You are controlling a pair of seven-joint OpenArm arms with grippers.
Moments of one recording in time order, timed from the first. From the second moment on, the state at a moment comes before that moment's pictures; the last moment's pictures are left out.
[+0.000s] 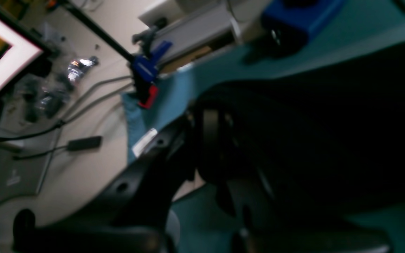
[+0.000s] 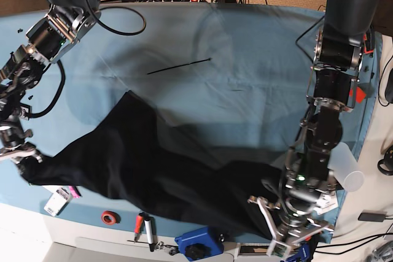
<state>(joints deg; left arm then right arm) -38.4 -12.5 15.5 86.4 -1.5 -4.2 52.9 24.4 18.6 42.7 84.7 27.9 28.5 -50.5</state>
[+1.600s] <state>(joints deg) -37.9 -19.7 -3.5 64.0 -29.1 -29.7 44.8 41.3 20.9 30.1 56.3 9.0 32.4 -34.5</state>
